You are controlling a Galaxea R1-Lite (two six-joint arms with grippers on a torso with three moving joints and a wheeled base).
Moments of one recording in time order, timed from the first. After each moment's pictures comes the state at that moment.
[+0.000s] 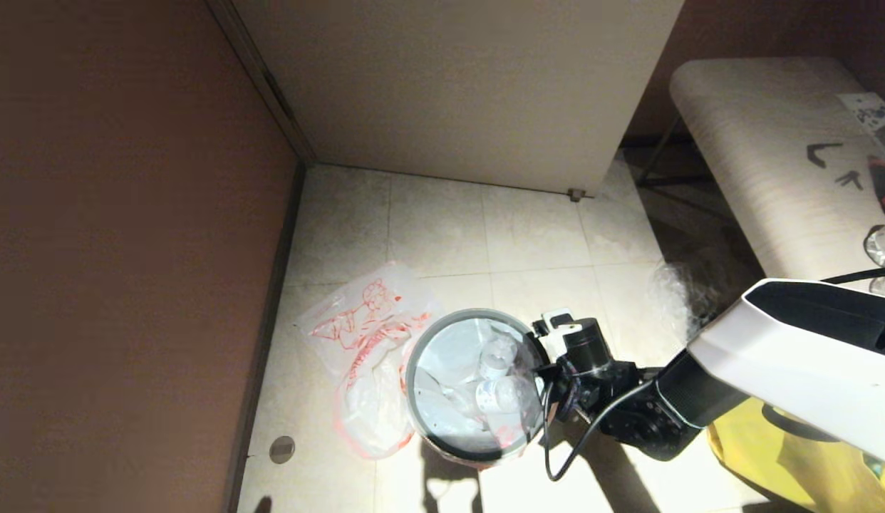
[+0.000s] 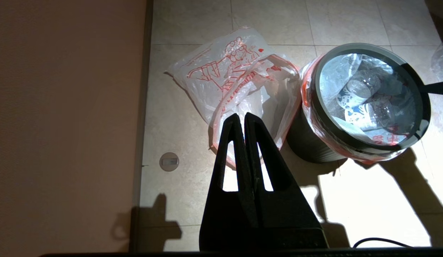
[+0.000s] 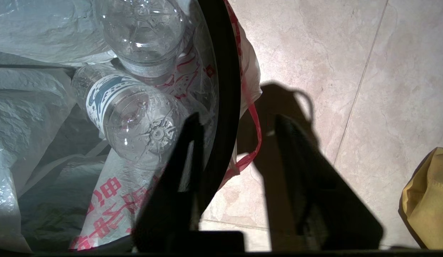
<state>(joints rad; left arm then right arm) -0.01 0.00 -0.01 0.02 0.02 -0.06 0.59 2.27 -1.03 -0.64 -0.40 0.10</state>
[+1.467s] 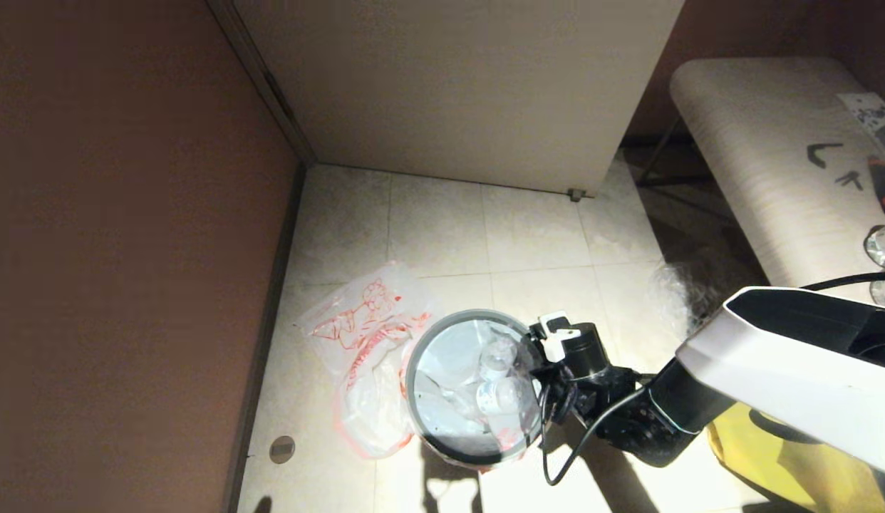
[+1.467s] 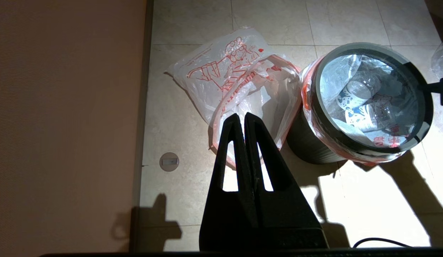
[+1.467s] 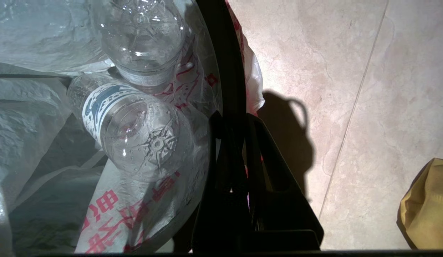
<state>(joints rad) -0.01 0.00 -0.01 0.02 0.02 -0.06 0.59 2.30 -1.02 -0.72 -0.41 0.06</state>
